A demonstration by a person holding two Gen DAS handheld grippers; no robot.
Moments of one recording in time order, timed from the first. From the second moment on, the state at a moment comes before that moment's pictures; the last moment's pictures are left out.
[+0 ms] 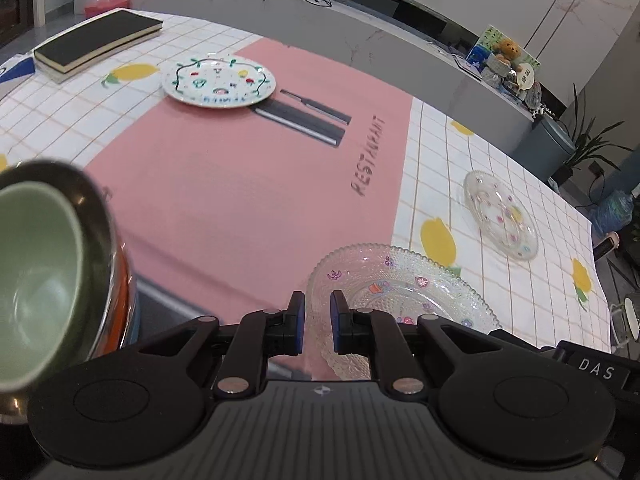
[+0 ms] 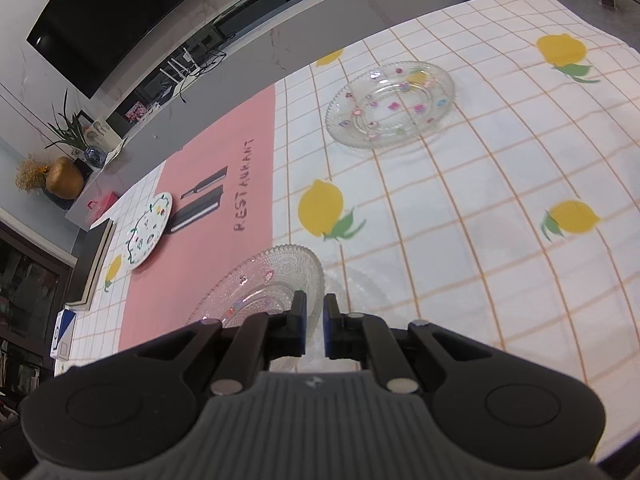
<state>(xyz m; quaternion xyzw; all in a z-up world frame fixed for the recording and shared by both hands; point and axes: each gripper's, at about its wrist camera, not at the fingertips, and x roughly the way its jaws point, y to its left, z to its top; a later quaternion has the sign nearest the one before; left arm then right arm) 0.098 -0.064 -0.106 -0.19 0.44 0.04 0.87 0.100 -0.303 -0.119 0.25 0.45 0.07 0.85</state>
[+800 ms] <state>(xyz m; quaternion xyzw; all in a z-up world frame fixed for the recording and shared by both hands) 0.053 -0.074 -0.131 -0.17 0.48 0.03 0.86 0.055 -0.313 -0.152 0.25 0.49 0.05 0.83</state>
